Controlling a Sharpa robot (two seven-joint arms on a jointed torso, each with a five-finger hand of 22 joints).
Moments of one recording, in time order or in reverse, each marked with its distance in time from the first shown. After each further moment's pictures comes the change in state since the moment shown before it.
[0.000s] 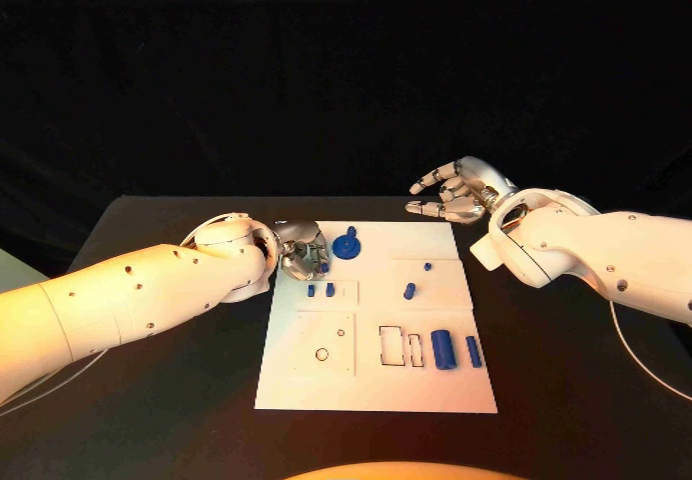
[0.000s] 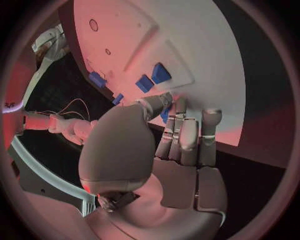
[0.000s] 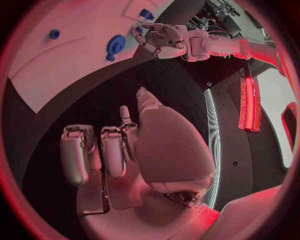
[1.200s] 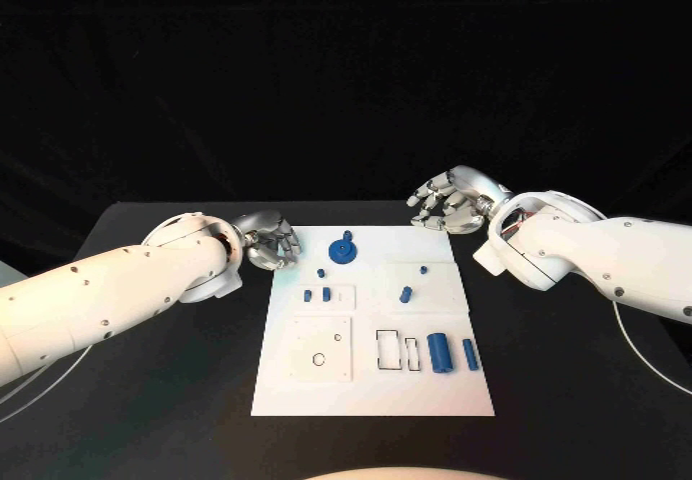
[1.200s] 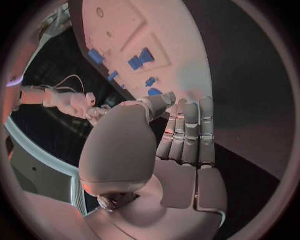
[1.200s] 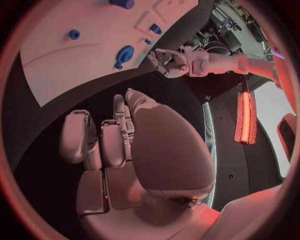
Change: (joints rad) left arm 0.000 -0.112 0.044 0.006 0.212 -0.069 0.016; left_hand 0.030 0.000 0.031 -0.042 0.000 -0.020 0.031 -0.045 -0.050 -0.049 0.038 -0.039 0.012 -0.301 0.033 -0.223 -0.468 0.020 -0.212 0.014 -0.191 -0.205; right arm -0.001 -0.016 -0.003 -0.013 -0.150 0.094 -0.010; right_hand 0.112 -0.071 0.224 0.003 0.015 0.043 -0.007 0.019 -0.010 -0.393 0.003 -1.051 -0.814 0.000 -0.004 -0.186 -0.107 0.057 -0.050 -0.007 -0.298 0.000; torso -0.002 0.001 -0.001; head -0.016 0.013
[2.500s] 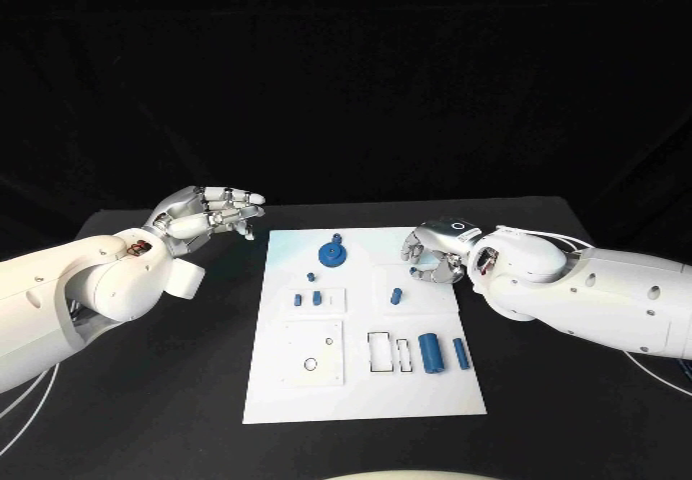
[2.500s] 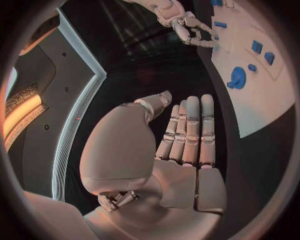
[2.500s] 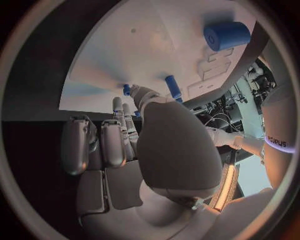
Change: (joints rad) left arm -0.001 -0.217 0.016 0.163 1.005 0.040 0.397; left_hand -0.031 0.025 -0.112 0.021 0.000 -0.015 0.014 0.005 -0.027 -0.039 0.021 -0.006 -0.015 -0.069 0.023 -0.157 -0.090 -0.002 -0.044 0.027 -0.156 -0.098; right arm -0.117 0.024 -0.005 -0.032 -0.688 0.134 -0.108; right_hand -0.069 -0.080 0.069 -0.005 -0.022 0.051 -0.013 -0.010 -0.006 0.088 -0.001 -0.244 -0.319 0.000 0.007 0.010 -0.009 0.000 0.047 0.000 0.096 0.000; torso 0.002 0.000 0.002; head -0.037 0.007
